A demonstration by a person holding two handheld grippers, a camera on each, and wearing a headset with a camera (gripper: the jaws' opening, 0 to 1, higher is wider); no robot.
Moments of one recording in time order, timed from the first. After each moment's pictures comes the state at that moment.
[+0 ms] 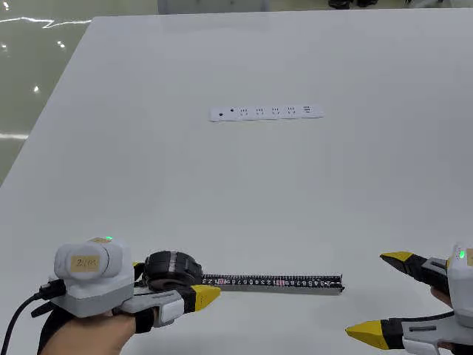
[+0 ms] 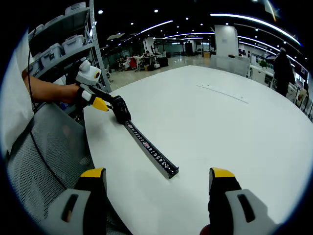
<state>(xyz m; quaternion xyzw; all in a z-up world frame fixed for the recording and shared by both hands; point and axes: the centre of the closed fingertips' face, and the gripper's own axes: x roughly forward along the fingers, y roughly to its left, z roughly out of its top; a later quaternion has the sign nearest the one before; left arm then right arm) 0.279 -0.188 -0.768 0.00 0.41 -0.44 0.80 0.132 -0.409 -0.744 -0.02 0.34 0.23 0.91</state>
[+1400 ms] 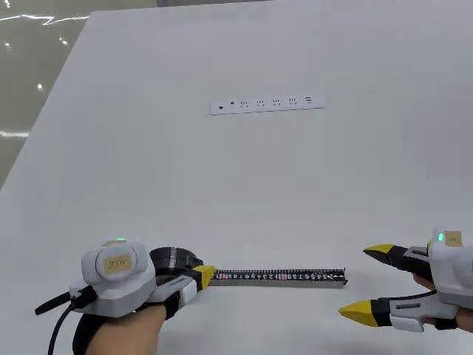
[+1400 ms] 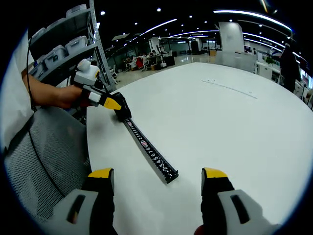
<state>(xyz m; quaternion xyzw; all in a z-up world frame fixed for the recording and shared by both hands) 0.299 -0.181 -0.783 0.03 0.39 -0.31 0.86 0.151 -0.405 -0.769 0.00 0.34 0.27 0.90</state>
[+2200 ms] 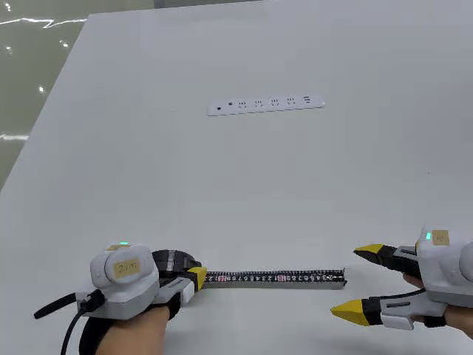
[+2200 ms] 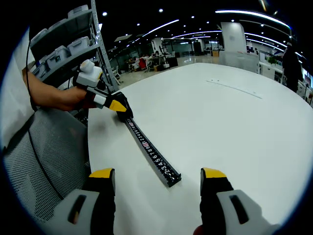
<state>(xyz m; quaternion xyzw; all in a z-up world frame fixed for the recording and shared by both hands) 0.305 -0.176 -0.793 0.04 0.40 -0.28 0.87 0.154 -0.399 -0.776 0.01 0.33 0.28 0.90</state>
